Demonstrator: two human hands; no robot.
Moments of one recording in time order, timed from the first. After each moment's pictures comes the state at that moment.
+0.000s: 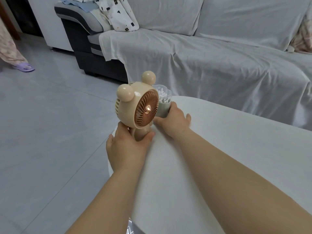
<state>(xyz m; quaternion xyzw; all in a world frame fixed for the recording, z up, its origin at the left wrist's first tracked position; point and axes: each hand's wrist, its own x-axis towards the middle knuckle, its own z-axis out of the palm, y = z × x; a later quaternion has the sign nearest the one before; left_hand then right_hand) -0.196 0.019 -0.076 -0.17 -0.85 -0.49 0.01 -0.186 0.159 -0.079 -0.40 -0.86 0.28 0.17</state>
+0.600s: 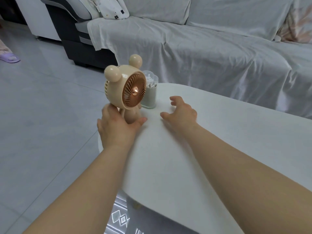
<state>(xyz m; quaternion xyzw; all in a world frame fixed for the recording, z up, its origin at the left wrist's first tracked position) -0.196 0.021 -0.081 -0.21 -0.88 -0.42 0.02 -0.118 0.153 -0.069 -0.41 -0.86 0.27 0.17</state>
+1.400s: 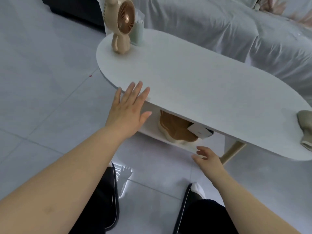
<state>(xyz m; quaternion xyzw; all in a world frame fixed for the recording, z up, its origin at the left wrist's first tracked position) -0.048 -0.104 -0.114 -0.54 -0.82 -0.19 0.01 0.192 -0.011 -0.147 -0.58 -0.68 0.44 0.05</state>
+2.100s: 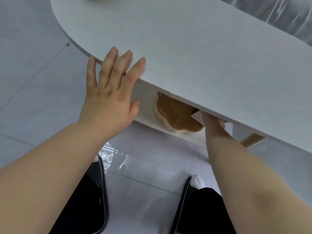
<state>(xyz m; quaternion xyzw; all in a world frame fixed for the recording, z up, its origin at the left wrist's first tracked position) -0.057 -0.084 -0.160 -0.55 -0.79 -0.26 0.10 0.124 0.115 -0.230 -0.72 -0.50 0.42 0.23</state>
